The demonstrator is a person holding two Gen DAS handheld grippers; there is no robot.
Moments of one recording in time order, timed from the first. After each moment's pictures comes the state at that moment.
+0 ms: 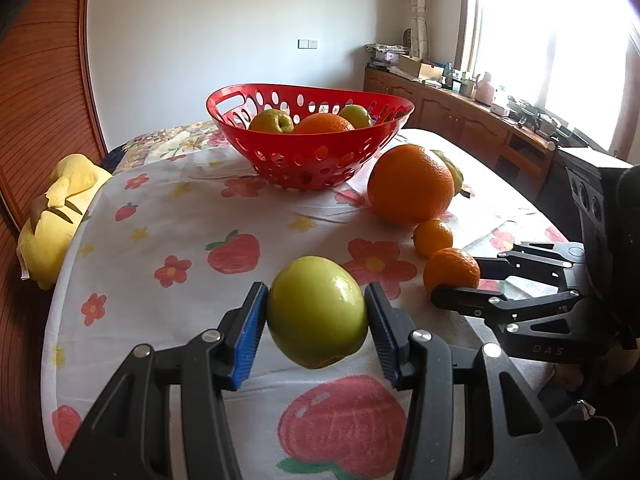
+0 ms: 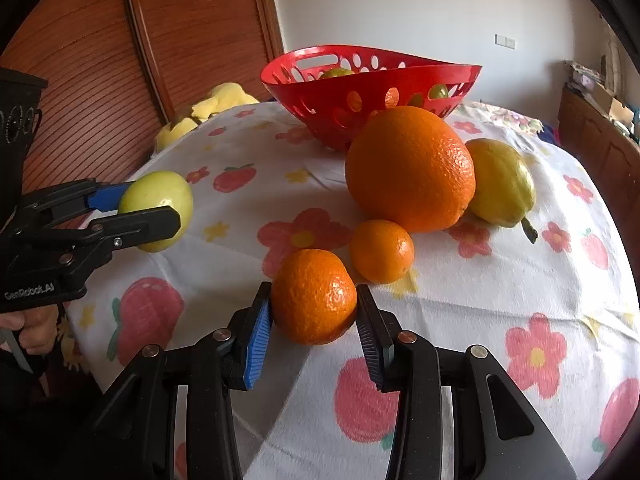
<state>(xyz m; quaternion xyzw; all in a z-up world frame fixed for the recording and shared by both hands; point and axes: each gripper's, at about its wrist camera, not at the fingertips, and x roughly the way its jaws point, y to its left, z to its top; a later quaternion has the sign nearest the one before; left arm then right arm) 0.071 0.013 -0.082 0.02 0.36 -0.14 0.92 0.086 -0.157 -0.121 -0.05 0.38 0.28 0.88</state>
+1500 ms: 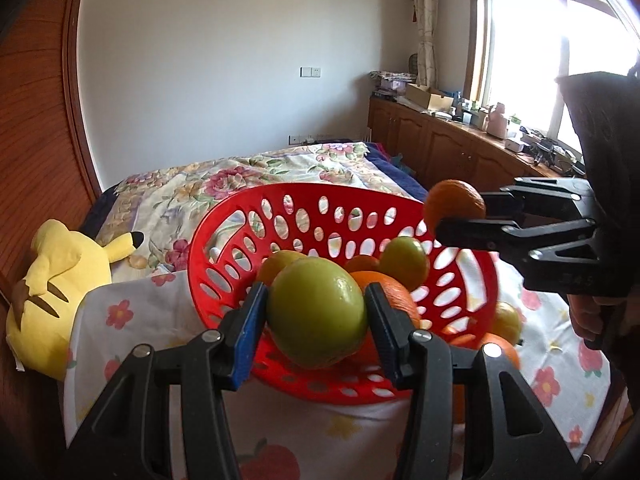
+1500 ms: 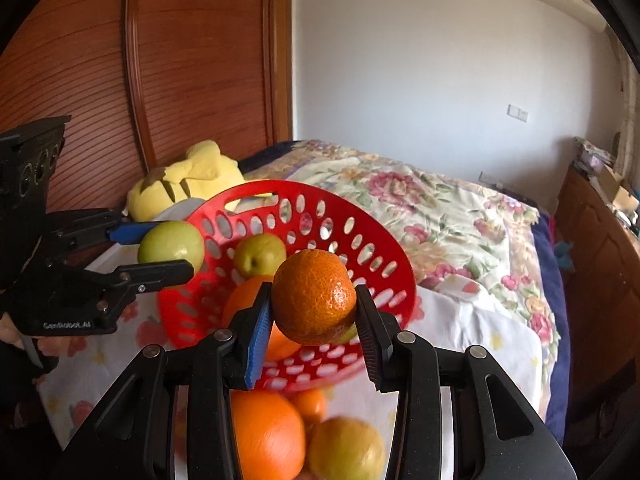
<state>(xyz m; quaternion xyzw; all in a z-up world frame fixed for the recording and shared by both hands) 0.238 0.010 -0.029 0.02 0.32 -0.14 0.94 0.253 -0.165 -0.010 -0.12 0.30 0.31 0.90</state>
